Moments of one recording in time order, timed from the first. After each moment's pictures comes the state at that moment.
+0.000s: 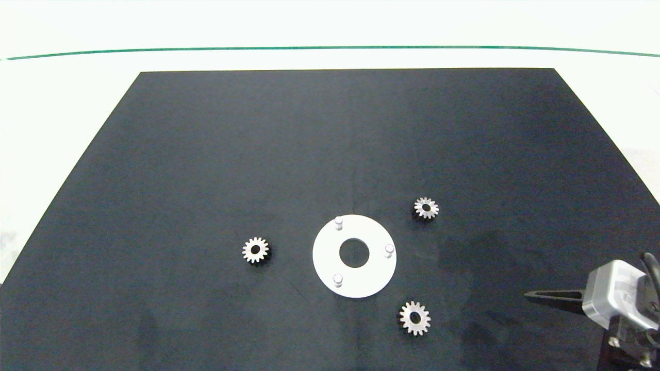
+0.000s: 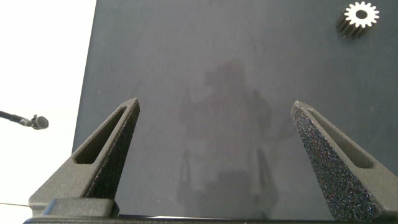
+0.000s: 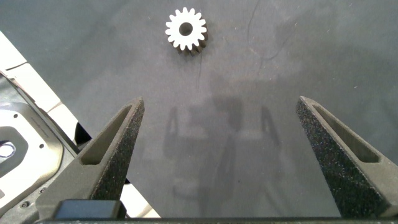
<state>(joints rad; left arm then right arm) -0.03 0.27 -0.35 0.23 0.12 0.12 0.74 1.10 -0.55 0.03 -0.08 -0.24</state>
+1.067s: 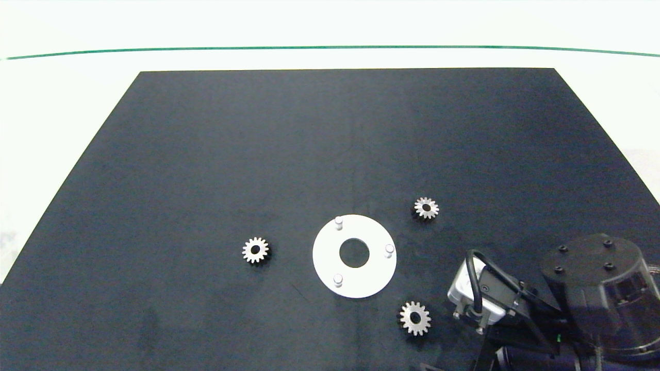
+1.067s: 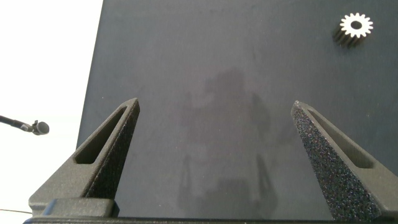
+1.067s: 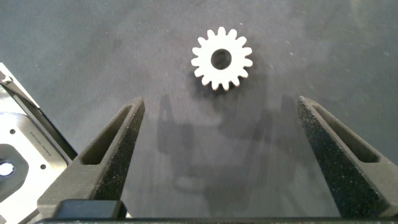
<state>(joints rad) -0.03 0.25 -0.36 0.23 0.12 0.12 0.80 1.45 -0.63 -0.09 -0.08 -0.19</state>
